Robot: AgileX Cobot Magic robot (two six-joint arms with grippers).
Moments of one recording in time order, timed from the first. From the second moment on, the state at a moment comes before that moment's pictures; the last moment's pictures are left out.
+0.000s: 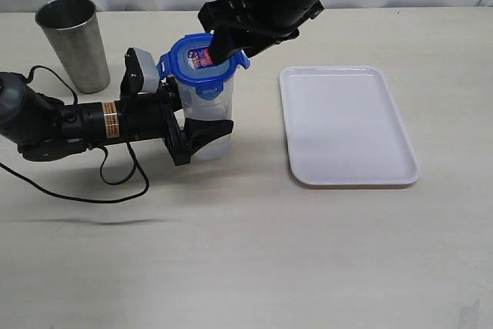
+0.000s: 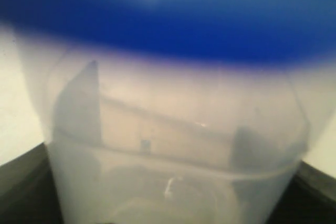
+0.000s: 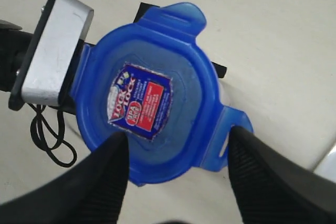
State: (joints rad) left arm -0.25 2.26 -0.92 1.06 -1.21 -0.36; right arm 0.48 1.89 -1.63 0.42 0.98 -0.23
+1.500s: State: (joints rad) left arm -0.23 2.27 -0.91 1.05 -1.23 -0.35; right arm 0.43 2.02 -1.66 0.71 1.04 -0.46
